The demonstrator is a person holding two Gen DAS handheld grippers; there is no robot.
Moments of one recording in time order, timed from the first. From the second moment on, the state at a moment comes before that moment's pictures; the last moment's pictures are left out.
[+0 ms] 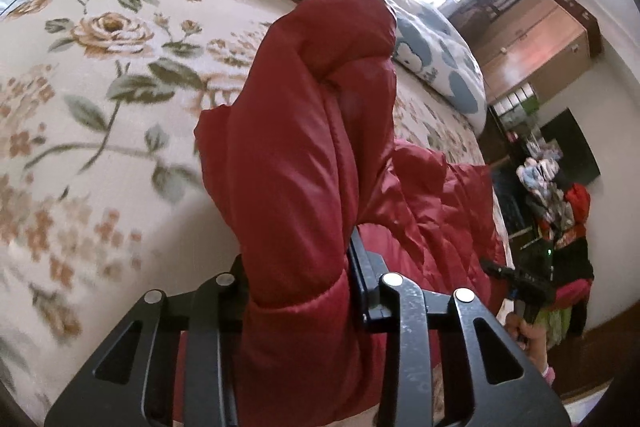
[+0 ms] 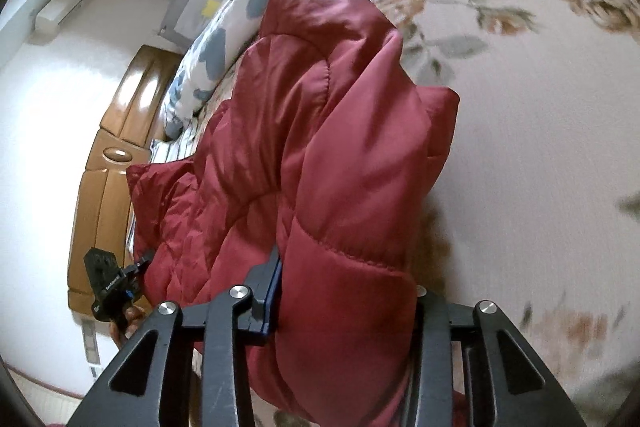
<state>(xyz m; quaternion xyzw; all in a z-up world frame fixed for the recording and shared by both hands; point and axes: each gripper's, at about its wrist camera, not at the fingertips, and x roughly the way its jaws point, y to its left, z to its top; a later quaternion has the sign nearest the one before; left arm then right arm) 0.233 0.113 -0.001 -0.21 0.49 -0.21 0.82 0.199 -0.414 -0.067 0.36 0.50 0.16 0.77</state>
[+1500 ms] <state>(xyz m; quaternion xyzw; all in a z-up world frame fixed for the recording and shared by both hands) 0.183 0.138 -0.021 -0.11 0.50 -0.10 0.85 0.147 -0.401 -0.064 0.32 0.51 0.10 0.79</state>
